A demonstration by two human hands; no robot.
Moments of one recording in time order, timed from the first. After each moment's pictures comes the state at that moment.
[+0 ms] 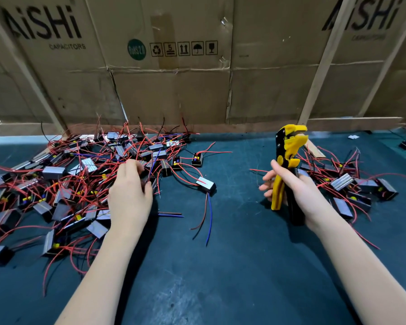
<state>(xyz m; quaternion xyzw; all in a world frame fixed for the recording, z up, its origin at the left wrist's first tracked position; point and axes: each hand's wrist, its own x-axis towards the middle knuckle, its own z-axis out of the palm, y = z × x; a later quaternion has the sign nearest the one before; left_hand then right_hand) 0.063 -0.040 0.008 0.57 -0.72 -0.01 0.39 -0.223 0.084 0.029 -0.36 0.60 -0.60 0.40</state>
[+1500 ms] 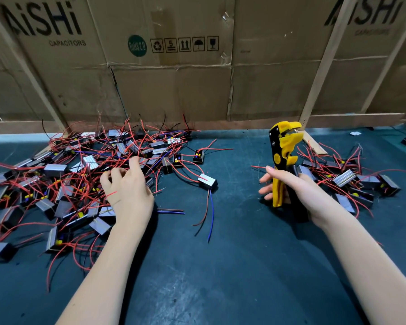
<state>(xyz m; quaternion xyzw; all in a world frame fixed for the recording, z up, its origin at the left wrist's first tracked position) 0.062 -0.049 0.002 0.64 -0.72 0.09 0.26 -0.230 0.088 0.030 -0.41 0.63 -0.51 0.41</state>
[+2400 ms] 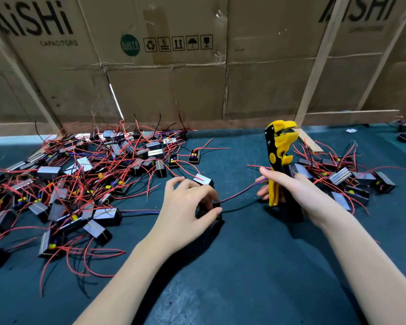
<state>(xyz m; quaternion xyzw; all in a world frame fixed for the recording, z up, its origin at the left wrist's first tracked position) 0.010 0.015 0.005 0.28 -0.90 -0.10 0.32 -0.230 0.090 0.031 -0.43 0.65 -0.48 0.40</state>
